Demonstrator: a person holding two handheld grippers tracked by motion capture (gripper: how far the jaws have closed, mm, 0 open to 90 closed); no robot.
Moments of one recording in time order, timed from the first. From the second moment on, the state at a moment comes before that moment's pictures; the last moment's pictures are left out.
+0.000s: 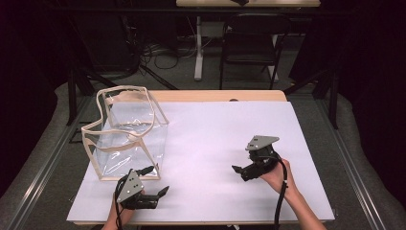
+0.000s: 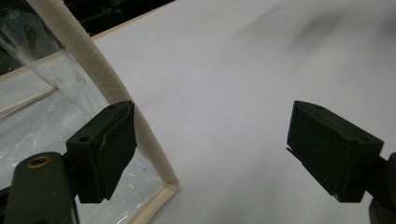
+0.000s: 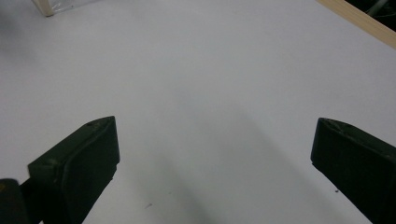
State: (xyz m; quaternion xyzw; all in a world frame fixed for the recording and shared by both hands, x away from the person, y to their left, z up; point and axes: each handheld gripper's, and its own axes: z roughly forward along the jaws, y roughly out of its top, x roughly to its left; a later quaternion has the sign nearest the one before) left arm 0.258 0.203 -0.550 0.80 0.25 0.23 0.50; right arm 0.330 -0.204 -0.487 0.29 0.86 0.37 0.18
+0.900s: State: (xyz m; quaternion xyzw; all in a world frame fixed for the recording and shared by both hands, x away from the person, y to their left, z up) left arm 0.259 0.204 -0.550 0.80 0.25 0.23 0.50; right arm 0.299 -0.236 -0.515 0.30 0.85 0.38 0.22
